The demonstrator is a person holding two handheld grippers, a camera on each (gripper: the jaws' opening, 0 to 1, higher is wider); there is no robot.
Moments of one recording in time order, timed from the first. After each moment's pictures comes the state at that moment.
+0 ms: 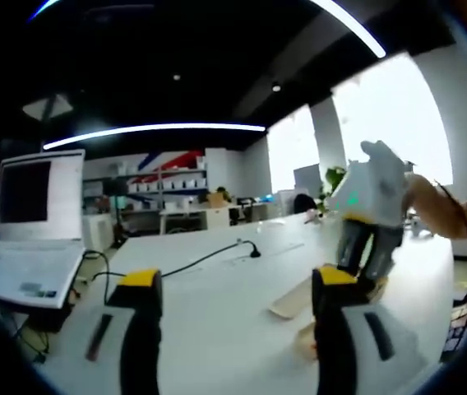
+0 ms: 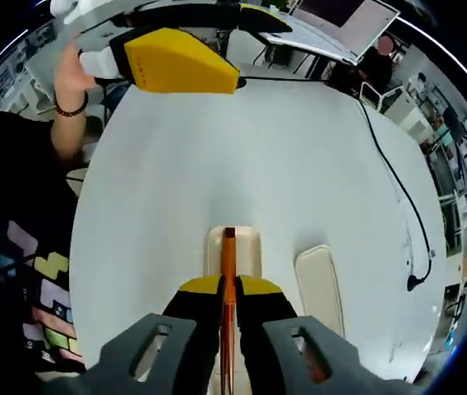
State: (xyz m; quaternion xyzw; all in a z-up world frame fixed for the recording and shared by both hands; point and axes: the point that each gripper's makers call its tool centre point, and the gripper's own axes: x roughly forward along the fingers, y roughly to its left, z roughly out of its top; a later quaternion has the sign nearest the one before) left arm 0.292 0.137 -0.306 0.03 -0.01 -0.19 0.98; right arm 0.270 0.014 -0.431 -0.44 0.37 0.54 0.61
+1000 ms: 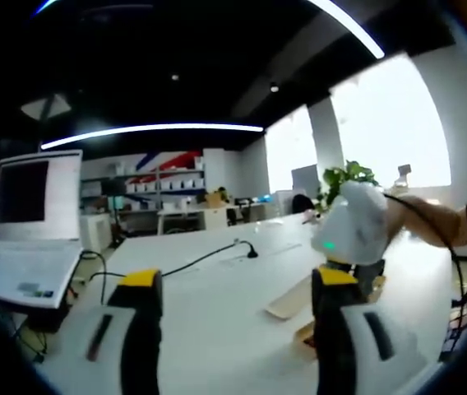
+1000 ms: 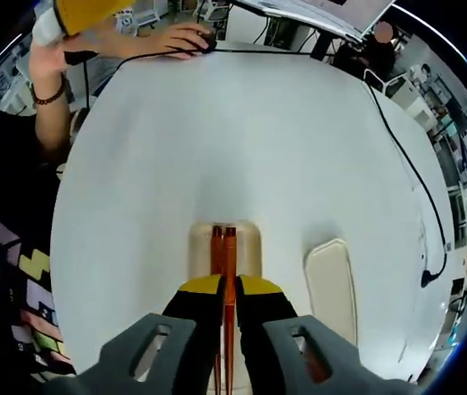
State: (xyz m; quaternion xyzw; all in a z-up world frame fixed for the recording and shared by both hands) left arm 0.294 0.134 -0.305 0.03 -0.01 -0.20 0.98; right arm 0.284 0.012 -0.460 -0.44 0.40 0.54 0.60
